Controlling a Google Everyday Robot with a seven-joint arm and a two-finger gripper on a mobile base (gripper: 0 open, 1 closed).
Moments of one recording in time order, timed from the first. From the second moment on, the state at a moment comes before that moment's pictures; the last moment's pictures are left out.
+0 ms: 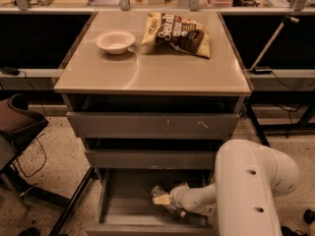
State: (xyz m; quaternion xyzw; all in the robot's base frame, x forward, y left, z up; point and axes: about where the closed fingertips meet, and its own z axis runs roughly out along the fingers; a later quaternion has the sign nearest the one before) arm 0.569 -0.066 0.204 -0.21 0.92 0.13 0.31
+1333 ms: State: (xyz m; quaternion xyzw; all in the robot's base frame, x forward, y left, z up) arm 0.553 -0.084 0.106 -0.18 0.93 0.14 0.29
